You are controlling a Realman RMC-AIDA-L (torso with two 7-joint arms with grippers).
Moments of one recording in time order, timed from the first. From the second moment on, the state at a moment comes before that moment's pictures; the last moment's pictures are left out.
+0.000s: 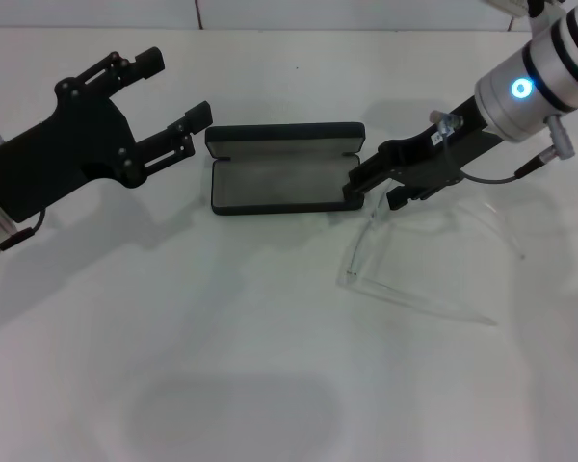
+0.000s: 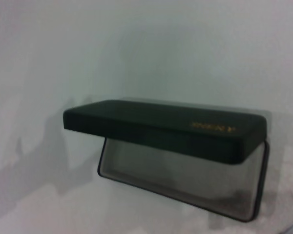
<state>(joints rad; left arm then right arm) -0.21 -2.09 1.09 0.81 1.22 1.42 -0.95 1.10 2.02 -1.10 -0.52 -2.34 -1.32 2.84</state>
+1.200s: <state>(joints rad) -0.20 -2.09 1.09 0.77 1.22 1.43 -0.92 1.09 2.02 -1.13 -0.46 -2.35 -1.25 2.84</state>
